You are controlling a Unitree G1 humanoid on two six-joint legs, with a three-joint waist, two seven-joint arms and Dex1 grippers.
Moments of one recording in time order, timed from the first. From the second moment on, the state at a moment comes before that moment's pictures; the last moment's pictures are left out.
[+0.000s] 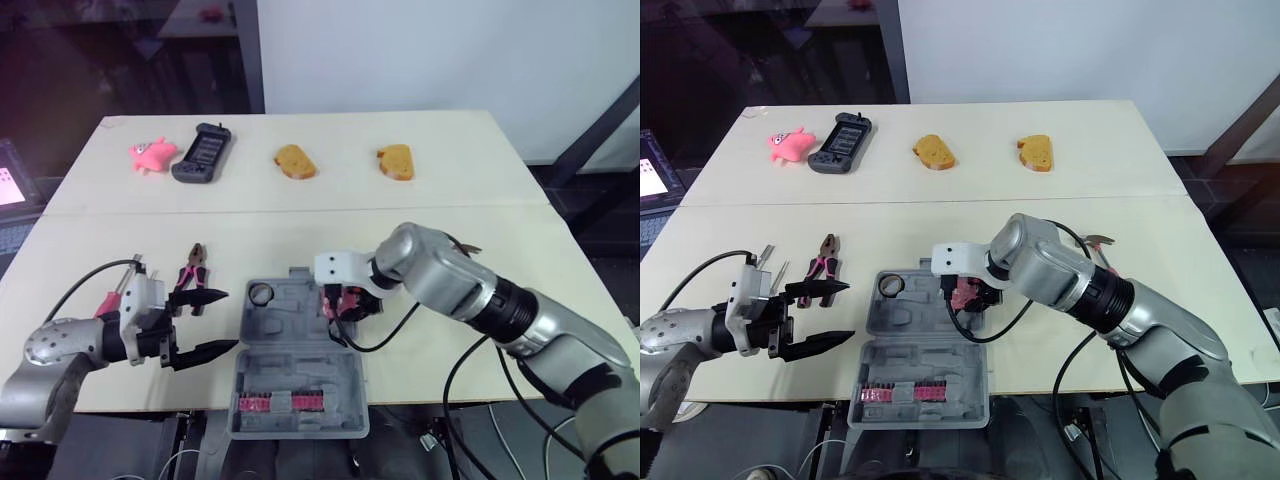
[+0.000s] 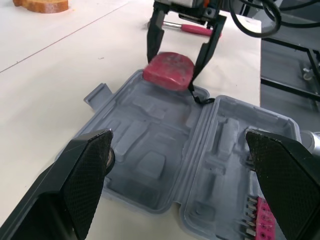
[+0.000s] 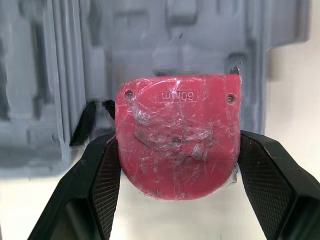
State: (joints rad) left arm 0.08 0.78 0.20 -0.17 -0.58 0.18 -1.26; right arm -0.99 -0.61 0.88 -0.15 -0.07 1.03 1.14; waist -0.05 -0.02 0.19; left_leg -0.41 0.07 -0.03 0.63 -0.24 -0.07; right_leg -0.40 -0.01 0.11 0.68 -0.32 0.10
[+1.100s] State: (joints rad) left arm 0.11 0.75 0.20 -0.21 -0.58 0.19 -1.22; right arm -1.02 -0.43 0.94 0.12 -0.18 0.96 1.08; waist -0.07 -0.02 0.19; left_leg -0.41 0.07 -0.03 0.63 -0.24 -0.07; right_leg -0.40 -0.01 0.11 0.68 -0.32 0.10
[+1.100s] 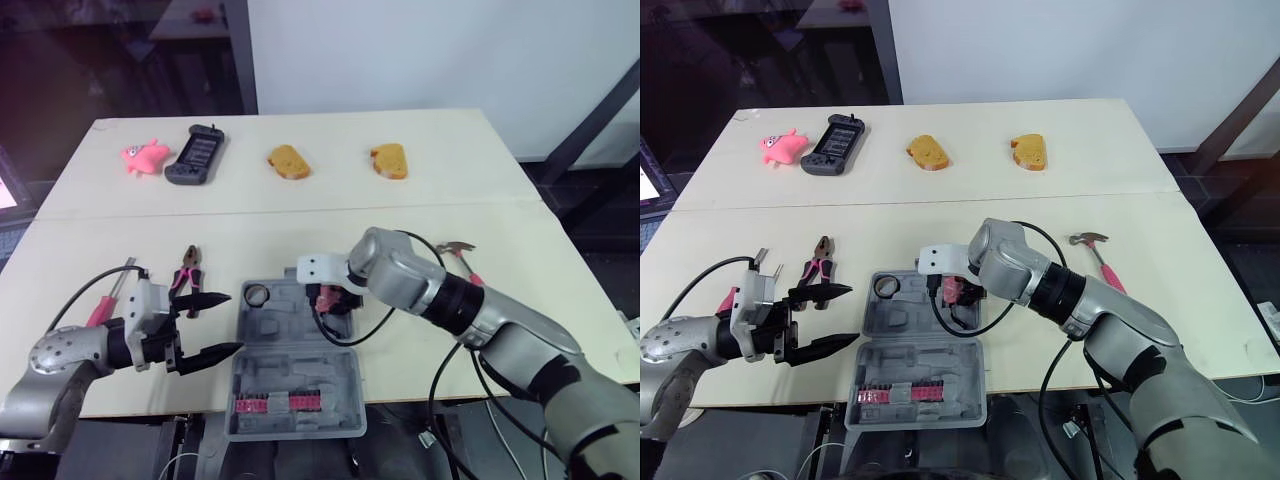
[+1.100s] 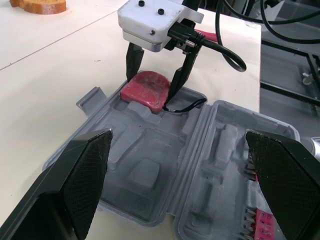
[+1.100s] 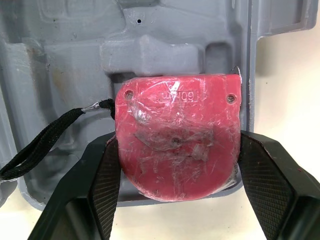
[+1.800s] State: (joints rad) left arm 0.11 0.75 0.20 -0.24 -0.58 0.20 -1.22; right arm -0.93 -0.49 0.61 -0.12 -0.03 1.07 1.08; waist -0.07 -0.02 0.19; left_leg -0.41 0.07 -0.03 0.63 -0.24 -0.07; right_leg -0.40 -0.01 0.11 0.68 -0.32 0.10
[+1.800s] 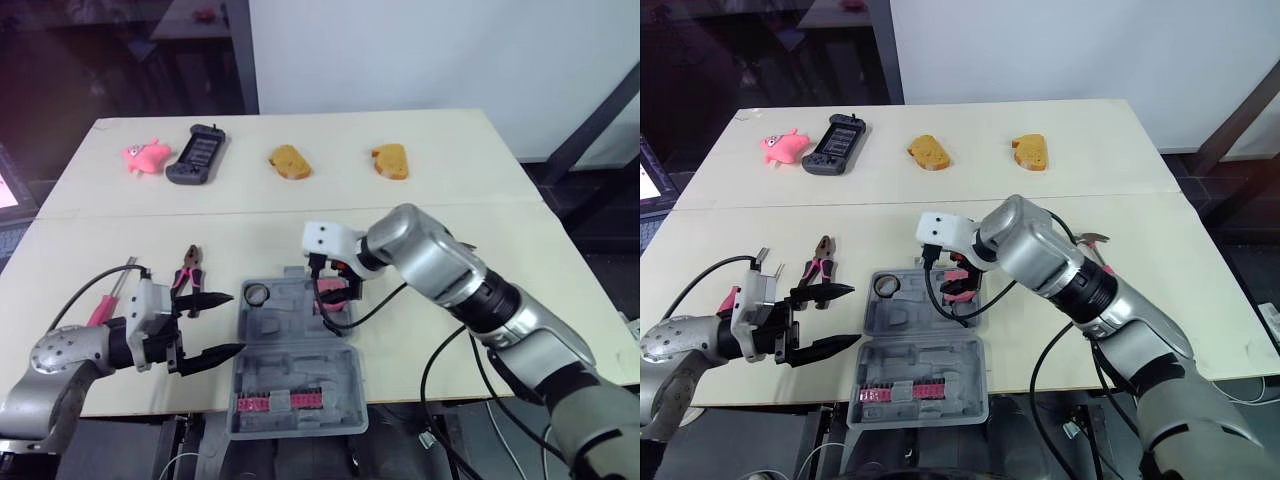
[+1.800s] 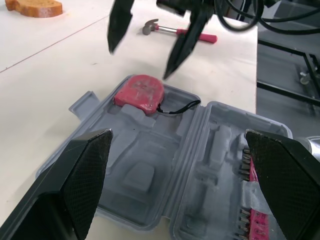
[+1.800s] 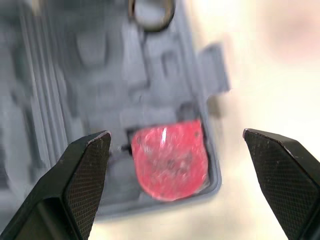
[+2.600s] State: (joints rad) left arm 0.14 0.75 0.21 -0.25 -0.58 0.21 -1.21; right arm -0.51 -0.48 0.39 -0.19 0.06 0.71 0.85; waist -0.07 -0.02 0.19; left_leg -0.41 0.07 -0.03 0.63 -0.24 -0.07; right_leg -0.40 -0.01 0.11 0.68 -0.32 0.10
